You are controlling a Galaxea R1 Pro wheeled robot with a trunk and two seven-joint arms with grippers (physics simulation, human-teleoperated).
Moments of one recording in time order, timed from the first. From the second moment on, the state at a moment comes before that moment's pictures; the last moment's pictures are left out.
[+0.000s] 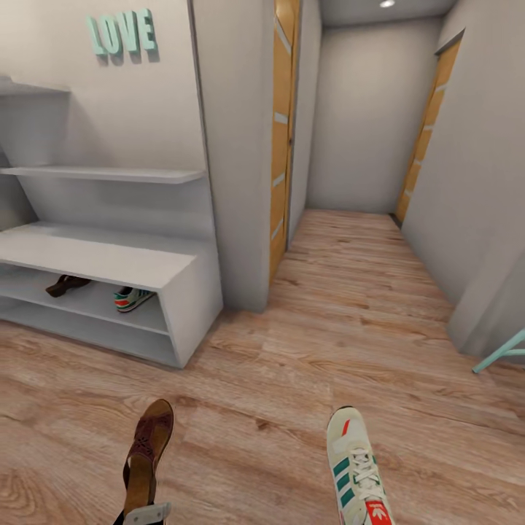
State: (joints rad) left arm -0.06 -0.06 0.14 -0.68 -0.08 -0.38 0.12; right arm 0.13 0.02 -0.06 -0.75 0.18 -0.63 -0.03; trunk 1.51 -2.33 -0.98
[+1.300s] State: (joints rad) left arm -0.06 -0.05 0.15 -0.68 -0.08 -0.38 0.12; right arm 0.13 0.02 -0.06 -0.75 0.17 -0.64 -0.04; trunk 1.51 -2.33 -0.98
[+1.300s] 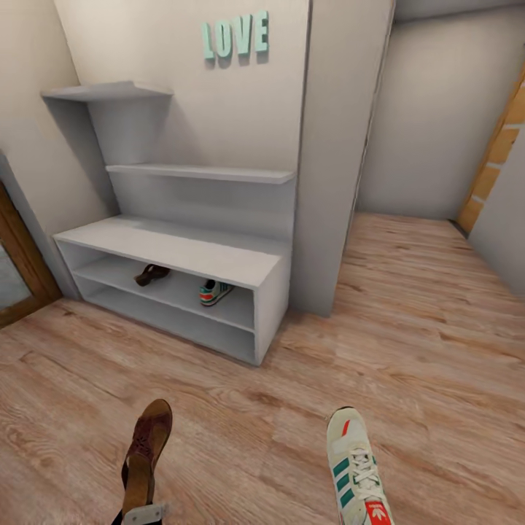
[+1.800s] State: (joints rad) left arm -0.06 -0.05 0.15 -0.68 -0.08 -0.38 0.12; right arm 0.13 0.02 -0.06 -0.75 0.17 -0.64 -0.04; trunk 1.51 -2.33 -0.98
